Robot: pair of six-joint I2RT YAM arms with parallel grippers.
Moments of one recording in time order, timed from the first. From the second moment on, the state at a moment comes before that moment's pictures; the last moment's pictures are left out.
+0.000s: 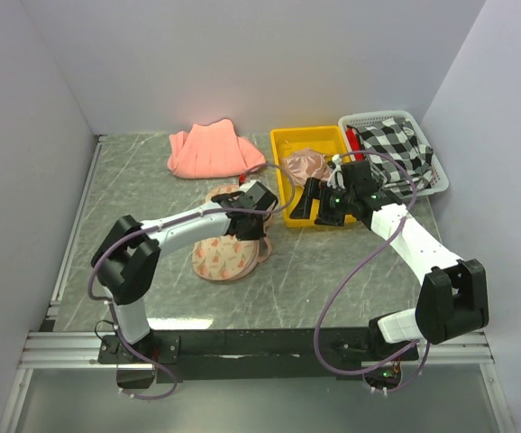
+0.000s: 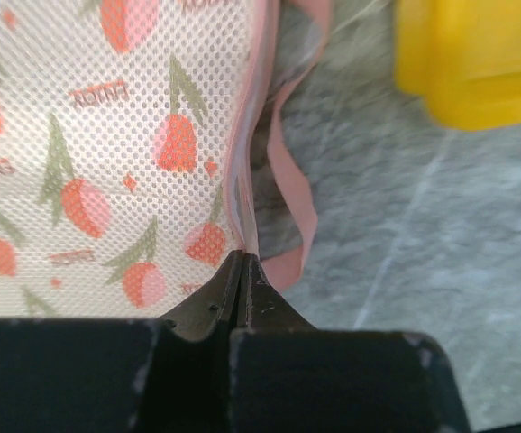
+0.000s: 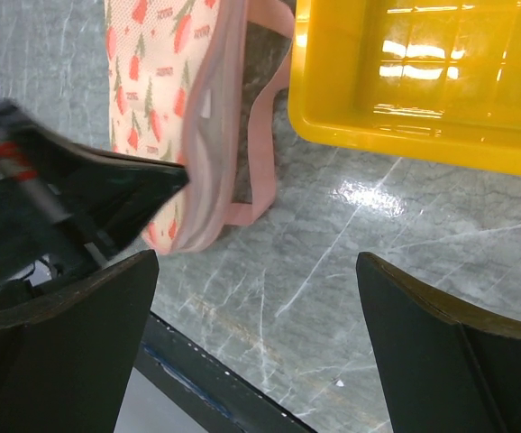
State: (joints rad) left arm -0.82 1.81 1.31 -0.58 -0.24 -0.78; right arm 0.28 1.38 1.02 -0.48 -0.44 0.47
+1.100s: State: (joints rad) left arm -0.72 1.08 0.95 -0.83 -0.53 -1.09; right arm 0.49 1.66 1.12 -0.33 -0.62 0.54
